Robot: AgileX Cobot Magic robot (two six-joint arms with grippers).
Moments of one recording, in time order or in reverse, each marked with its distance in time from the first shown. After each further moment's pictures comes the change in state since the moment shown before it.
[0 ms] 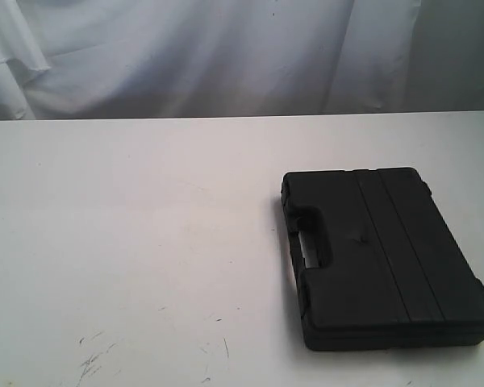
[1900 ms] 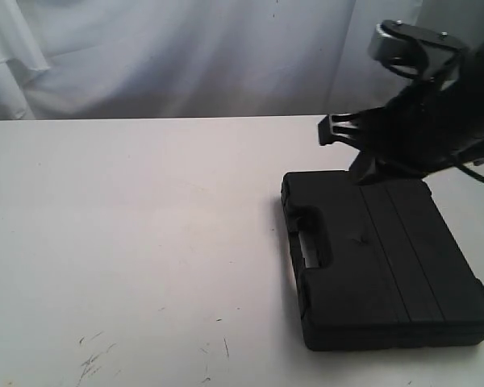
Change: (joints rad) left arm 0.000 0.000 0.000 0.000 0.000 0.000; right arm 0.431 1.466 -1.120 0.143 1.256 0.114
